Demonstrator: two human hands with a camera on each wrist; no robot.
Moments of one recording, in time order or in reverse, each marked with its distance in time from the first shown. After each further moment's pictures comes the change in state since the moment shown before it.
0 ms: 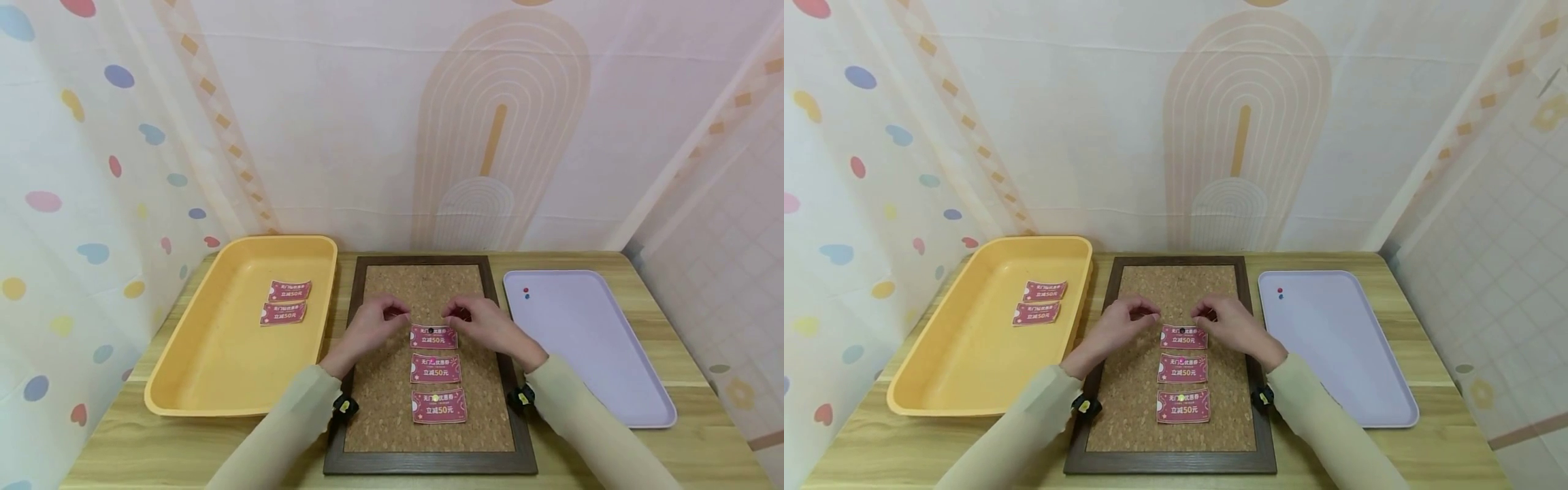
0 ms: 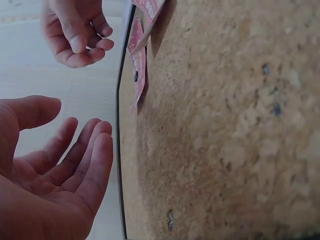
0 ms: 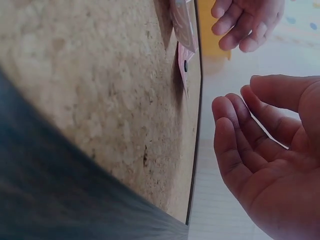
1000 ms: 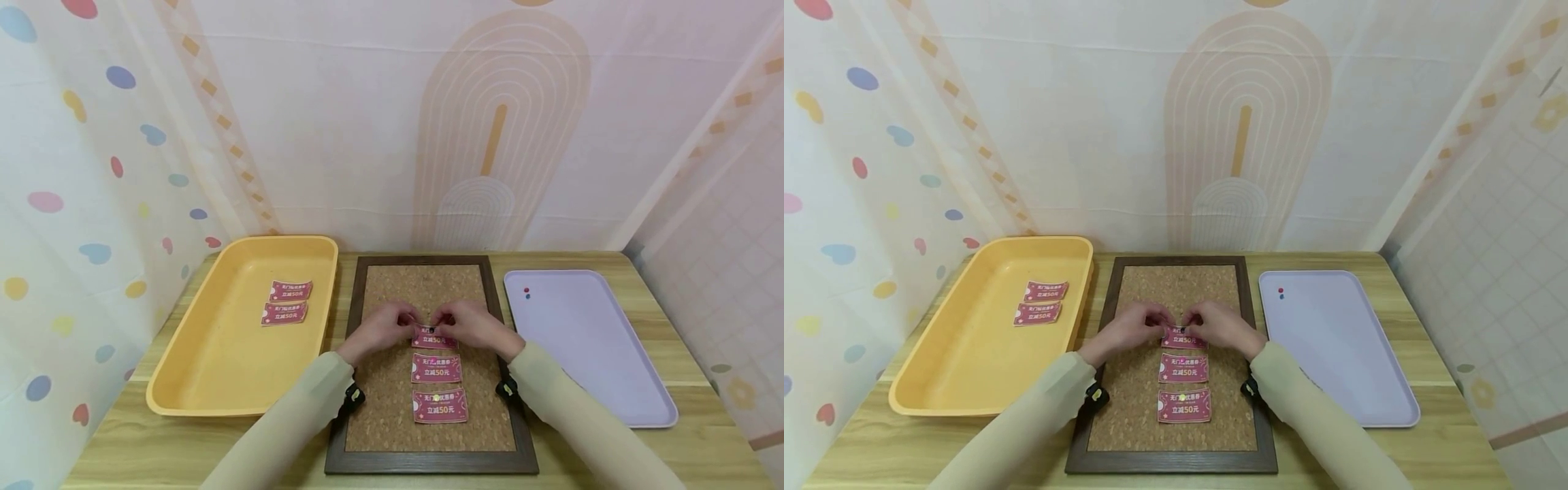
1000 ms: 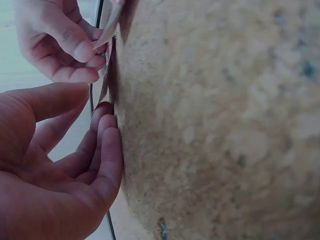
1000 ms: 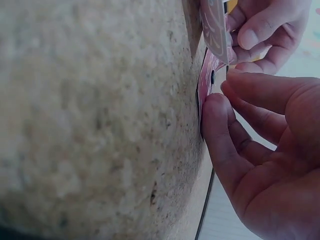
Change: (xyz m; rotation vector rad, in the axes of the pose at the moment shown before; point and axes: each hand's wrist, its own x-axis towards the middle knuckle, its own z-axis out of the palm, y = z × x) left_hand 0.017 0.001 0.008 0.167 -0.215 0.046; right_hand 0.025 -0.002 0.013 -0.113 -0.170 0.034
